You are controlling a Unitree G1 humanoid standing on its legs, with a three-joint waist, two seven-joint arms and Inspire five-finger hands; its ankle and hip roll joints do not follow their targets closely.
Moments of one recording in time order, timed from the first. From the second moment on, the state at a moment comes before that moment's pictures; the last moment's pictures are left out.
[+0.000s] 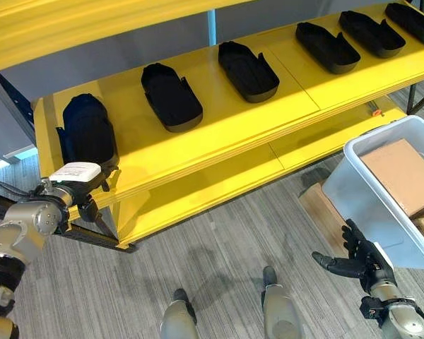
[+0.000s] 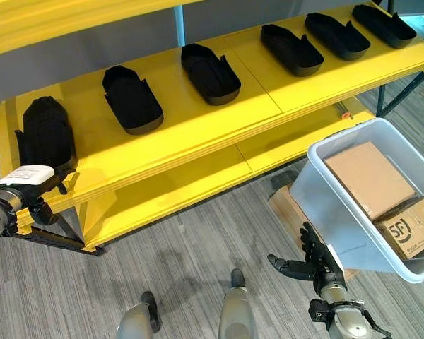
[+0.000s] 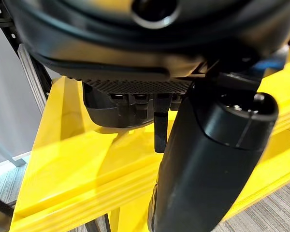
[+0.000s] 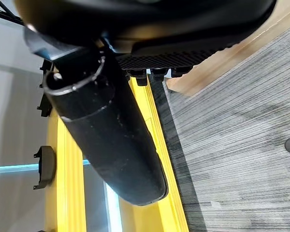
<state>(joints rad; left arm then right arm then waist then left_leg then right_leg) -0.45 1.12 -0.32 0.55 0.50 -0.14 -0.17 0.33 -0.44 -0.17 0.09 0.36 -0.06 0.11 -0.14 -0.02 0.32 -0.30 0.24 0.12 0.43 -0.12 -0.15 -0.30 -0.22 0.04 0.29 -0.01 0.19</state>
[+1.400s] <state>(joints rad) -0.58 1.12 -0.41 0.59 0.50 -0.13 -0.13 0.34 -0.44 -0.17 0.09 0.36 -0.06 0.12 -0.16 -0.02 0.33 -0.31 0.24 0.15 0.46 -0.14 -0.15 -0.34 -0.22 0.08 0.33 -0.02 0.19</state>
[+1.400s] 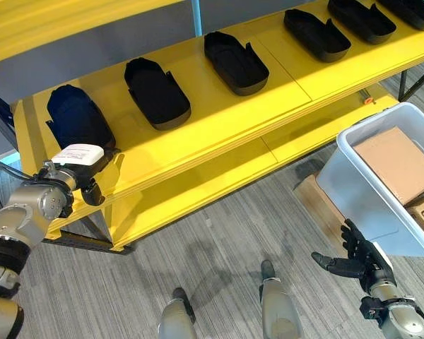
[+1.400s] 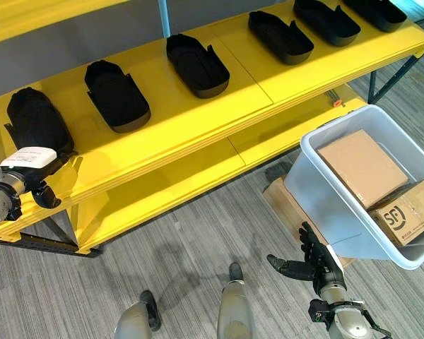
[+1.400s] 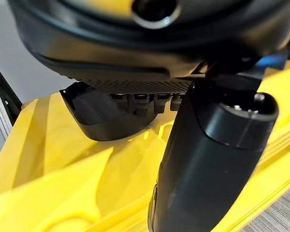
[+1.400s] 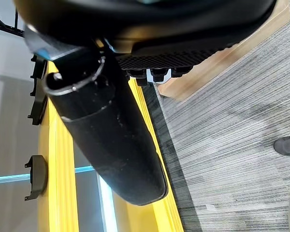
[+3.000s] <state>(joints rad) 0.46 0.32 0.06 0.07 -0.52 -0.13 -0.17 0.39 -0.42 -0.15 0.09 0.36 -0.07 0.14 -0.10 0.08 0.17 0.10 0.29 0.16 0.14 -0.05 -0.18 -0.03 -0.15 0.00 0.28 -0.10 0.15</state>
